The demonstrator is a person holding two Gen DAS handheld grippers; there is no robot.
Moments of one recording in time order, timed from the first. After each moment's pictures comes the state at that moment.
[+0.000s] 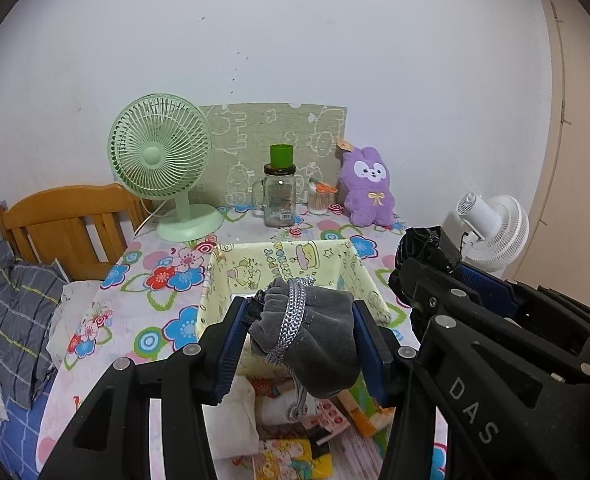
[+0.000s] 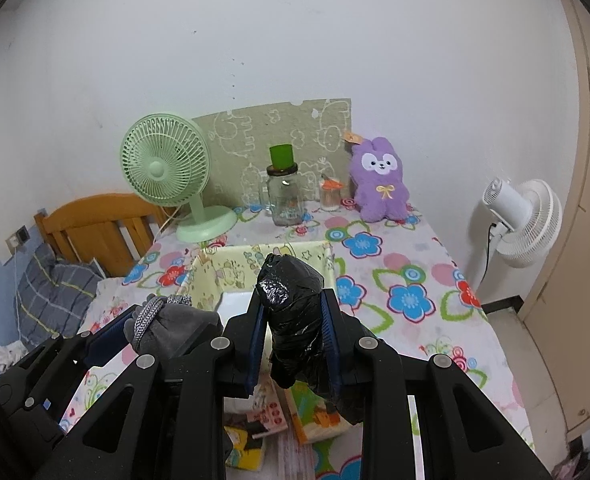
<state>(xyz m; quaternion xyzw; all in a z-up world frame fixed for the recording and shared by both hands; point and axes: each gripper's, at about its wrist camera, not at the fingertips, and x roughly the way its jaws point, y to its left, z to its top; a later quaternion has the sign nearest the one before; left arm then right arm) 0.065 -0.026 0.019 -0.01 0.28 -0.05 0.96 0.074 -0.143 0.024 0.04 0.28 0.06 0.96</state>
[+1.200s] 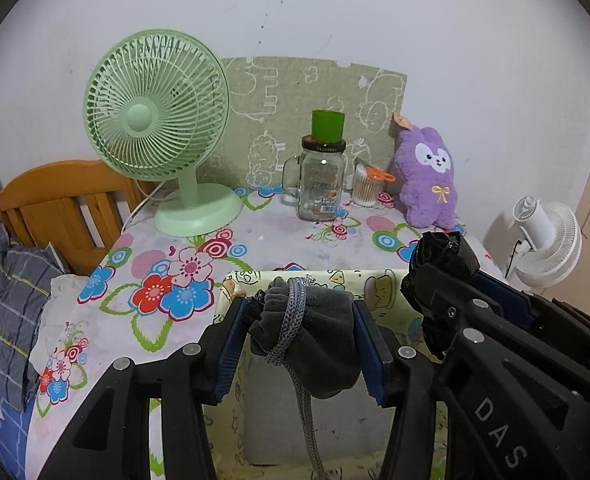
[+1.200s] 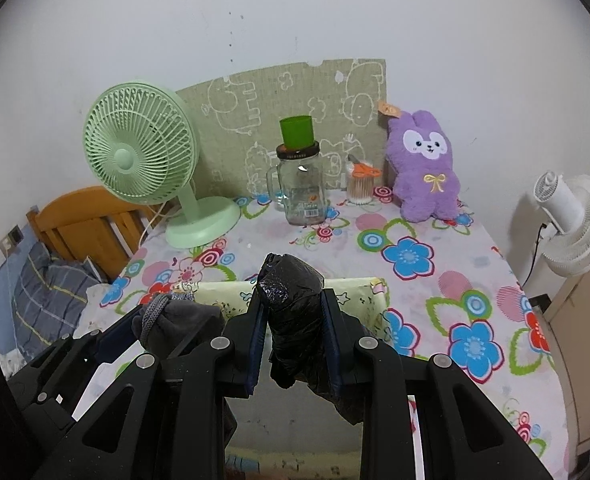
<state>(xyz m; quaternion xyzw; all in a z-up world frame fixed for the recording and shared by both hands) 0.204 0.001 -0.025 -0.03 0.33 -0.01 0.94 0.221 -0.112 -0.018 0.05 0.32 0.09 0.94</state>
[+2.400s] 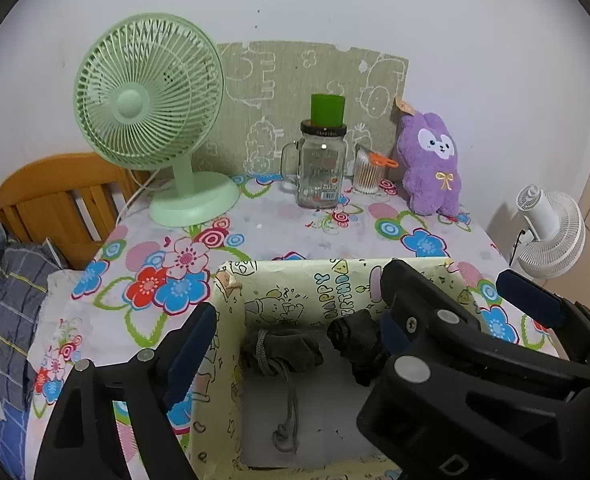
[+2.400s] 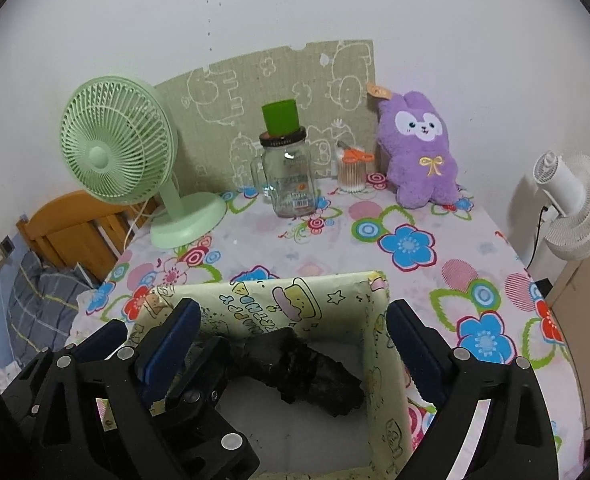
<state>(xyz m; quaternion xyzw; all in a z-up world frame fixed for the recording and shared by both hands) 0.210 -0.003 -0.030 -0.02 0.35 -0.01 0.94 0.232 -0.116 -0.031 0.07 0.33 0.07 0.94</state>
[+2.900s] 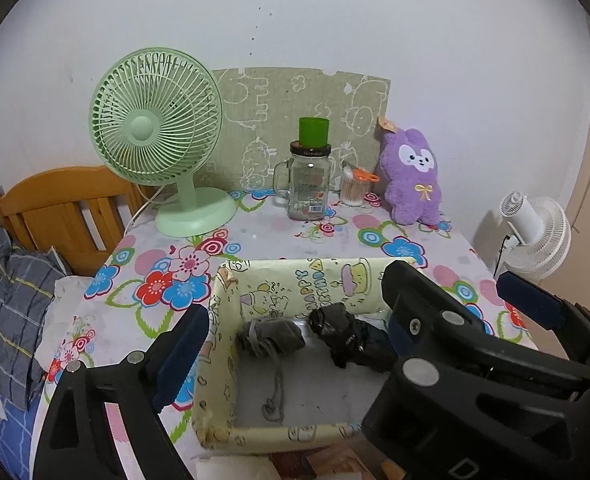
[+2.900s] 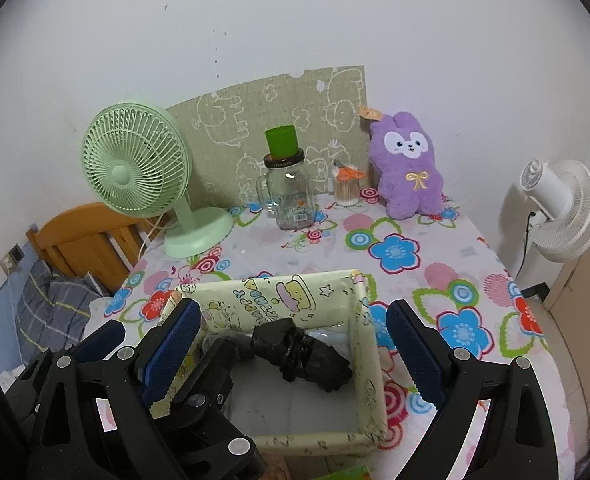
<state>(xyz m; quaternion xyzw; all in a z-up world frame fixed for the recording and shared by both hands) 0.172 -0.015 -0.007 -0.02 0.32 -0.02 0.95 0.187 -0.129 -0.007 0.07 0.30 0.07 0.95</state>
